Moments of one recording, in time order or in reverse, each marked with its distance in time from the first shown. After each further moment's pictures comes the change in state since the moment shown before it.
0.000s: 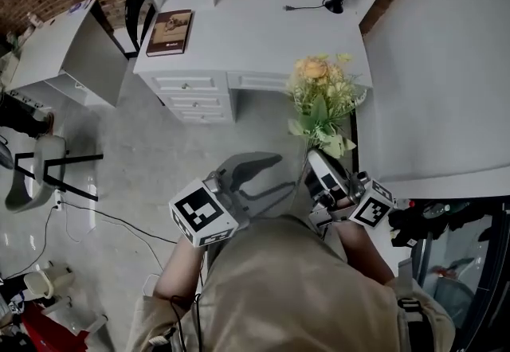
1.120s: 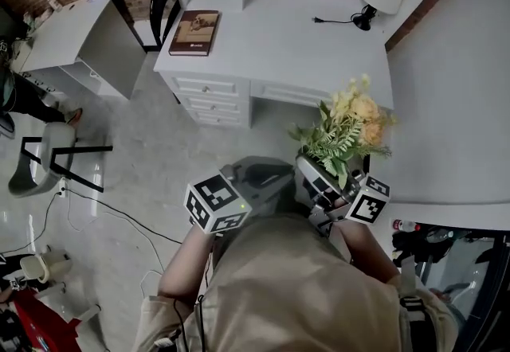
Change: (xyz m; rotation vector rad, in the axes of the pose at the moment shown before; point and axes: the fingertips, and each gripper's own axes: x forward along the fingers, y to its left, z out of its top) left arm -0.008 0.064 -0.031 -0.117 0.115 0.069; right arm 0.068 -0.018 -0.039 -0.007 0.231 0.064
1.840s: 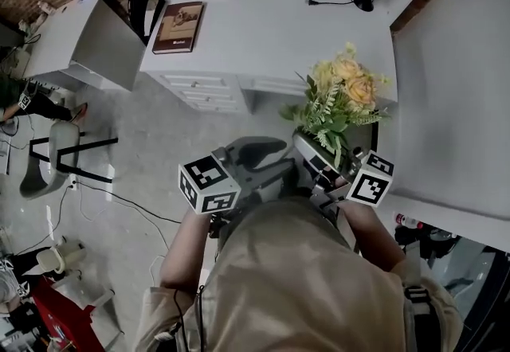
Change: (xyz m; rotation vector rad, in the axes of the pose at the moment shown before) left arm 0.060 0.040 0.018 -0.088 0.003 -0.024; right arm -0.004 -0.057 0.053 0.021 0.039 0.019
